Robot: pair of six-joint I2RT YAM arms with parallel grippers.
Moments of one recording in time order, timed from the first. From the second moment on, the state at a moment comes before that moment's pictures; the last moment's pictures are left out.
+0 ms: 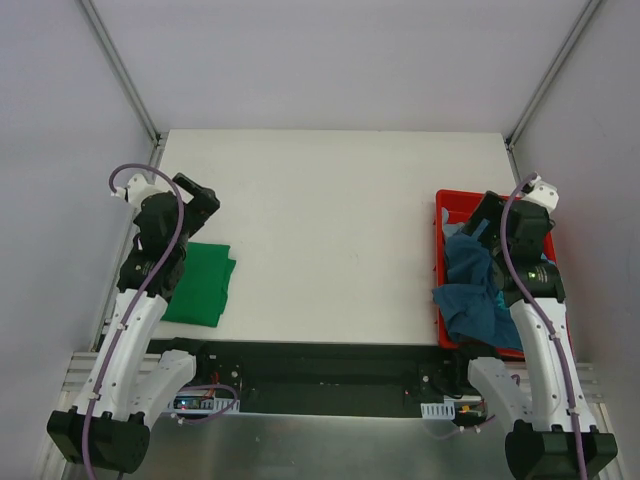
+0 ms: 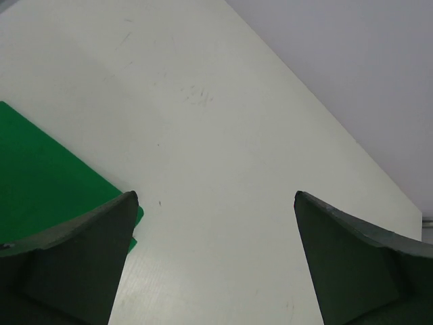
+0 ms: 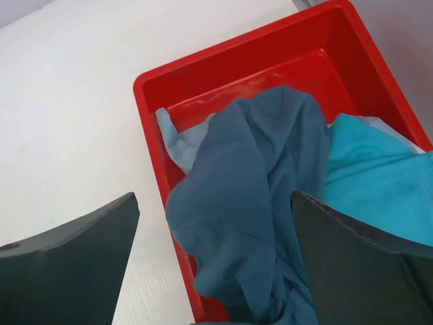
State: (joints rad) left arm -0.13 0.82 0.86 -0.40 -0.30 -0.73; right arm 0.03 0.81 0.89 -0.55 0.31 0.34
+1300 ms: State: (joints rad) left arm -0.13 0.97 0.86 -0.50 -0.03 -0.83; right arm 0.04 1.09 1.69 -0.73 -0.04 0.28
